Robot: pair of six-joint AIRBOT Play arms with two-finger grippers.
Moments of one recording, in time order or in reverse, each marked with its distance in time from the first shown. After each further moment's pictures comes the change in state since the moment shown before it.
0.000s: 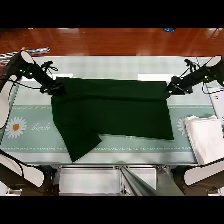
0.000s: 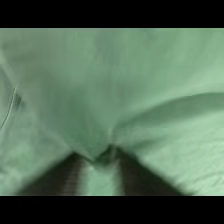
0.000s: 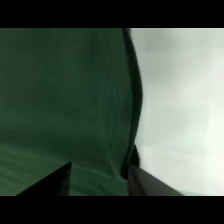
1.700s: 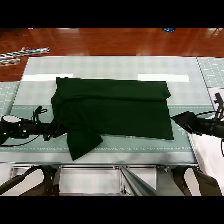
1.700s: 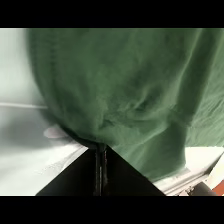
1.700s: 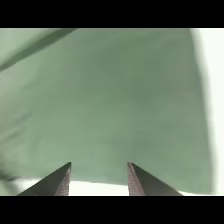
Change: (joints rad) left arm 0.233 0.658 -1.189 -0.391 0.377 0.270; right arm -0.264 1.130 -1.015 0.218 -0.119 -0.063
